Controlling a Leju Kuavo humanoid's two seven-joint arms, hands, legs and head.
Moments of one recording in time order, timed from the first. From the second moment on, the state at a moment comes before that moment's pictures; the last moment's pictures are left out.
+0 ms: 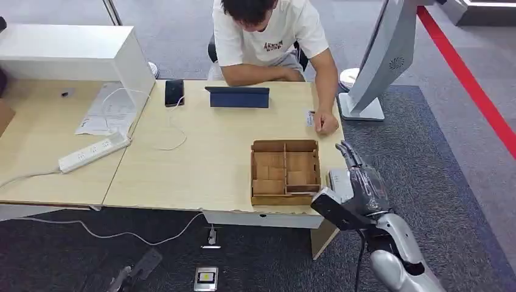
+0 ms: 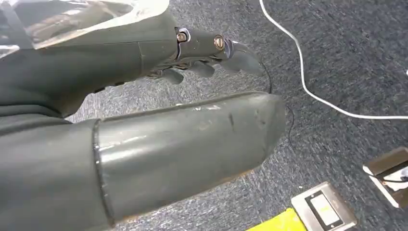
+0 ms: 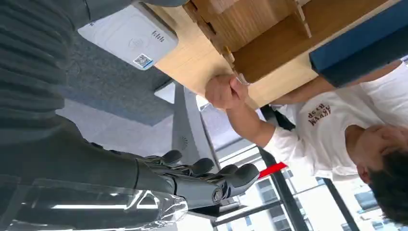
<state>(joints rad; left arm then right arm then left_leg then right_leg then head) -0.25 0.20 -0.67 -0.25 0.26 0.43 -0.13 -0.30 -0.35 0.55 -1.40 0.73 -0.20 0.07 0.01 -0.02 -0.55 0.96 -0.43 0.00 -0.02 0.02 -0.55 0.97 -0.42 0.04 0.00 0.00</state>
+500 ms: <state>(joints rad) -0.25 0.19 -0.65 -0.25 0.30 0.42 -0.13 -0.33 -0.26 0.60 -1.19 0.75 -0.28 0.04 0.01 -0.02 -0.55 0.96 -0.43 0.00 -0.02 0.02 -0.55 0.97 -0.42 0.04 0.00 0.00</state>
